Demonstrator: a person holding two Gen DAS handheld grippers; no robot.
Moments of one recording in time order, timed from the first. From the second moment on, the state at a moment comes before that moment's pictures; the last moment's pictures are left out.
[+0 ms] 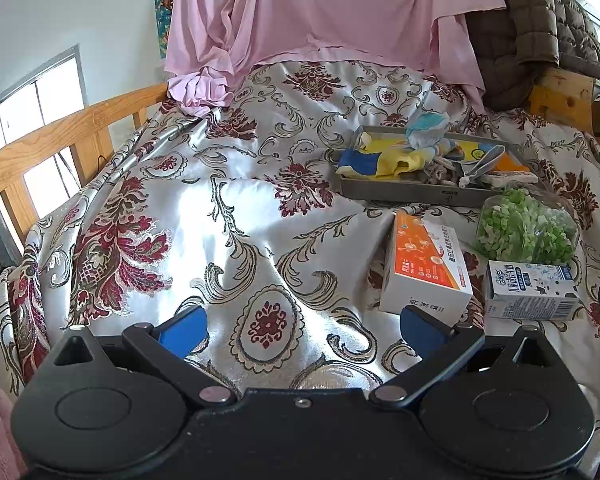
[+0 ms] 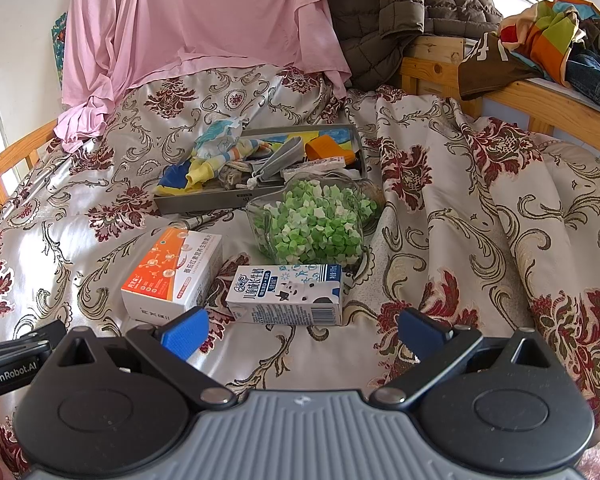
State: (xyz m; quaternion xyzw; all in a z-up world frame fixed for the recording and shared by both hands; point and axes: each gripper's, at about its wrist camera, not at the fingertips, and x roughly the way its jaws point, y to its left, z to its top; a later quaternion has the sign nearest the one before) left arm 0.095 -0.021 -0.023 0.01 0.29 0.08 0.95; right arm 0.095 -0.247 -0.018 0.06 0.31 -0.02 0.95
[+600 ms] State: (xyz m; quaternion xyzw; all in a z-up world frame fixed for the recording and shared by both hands) left arm 0.097 -0.022 -0.022 0.01 0.29 0.08 0.95; right arm 0.095 -0.247 -0.017 0.06 0.31 -0.02 0.95
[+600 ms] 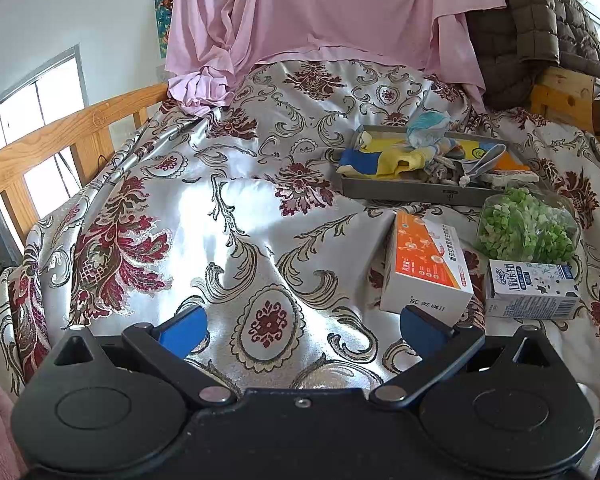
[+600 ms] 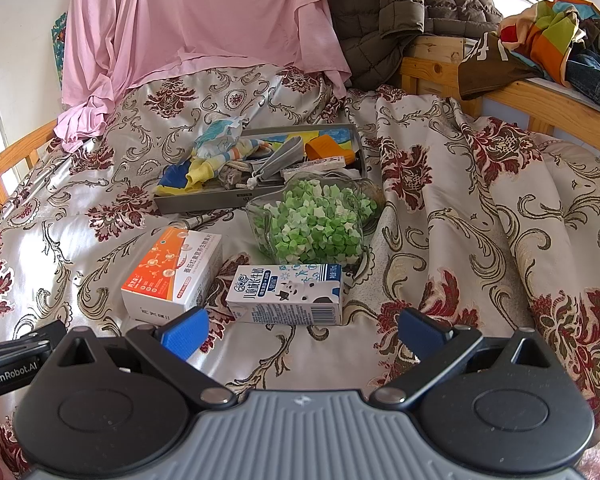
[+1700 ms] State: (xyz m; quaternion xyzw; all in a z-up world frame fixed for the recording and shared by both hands) left arm 0.095 -0.023 -0.022 0.02 0.29 0.07 0.95; right arm 0.095 -0.247 -0.018 0.06 0.31 -0.02 0.95
